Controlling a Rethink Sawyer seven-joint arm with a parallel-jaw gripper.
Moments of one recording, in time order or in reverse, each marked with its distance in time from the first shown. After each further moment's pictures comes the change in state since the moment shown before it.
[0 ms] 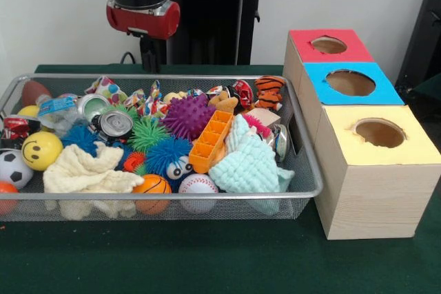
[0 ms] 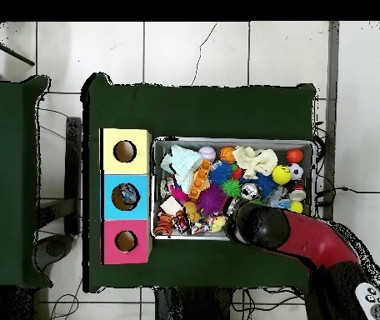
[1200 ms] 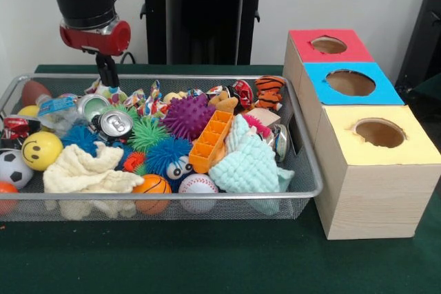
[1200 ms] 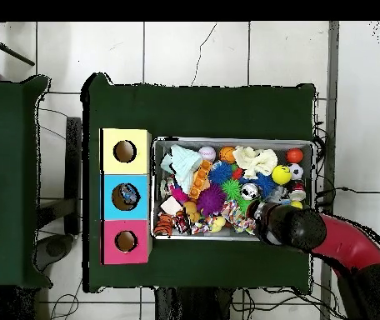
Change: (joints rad) arm -0.223 0.104 0.129 -0.068 -0.137 0.050 0.000
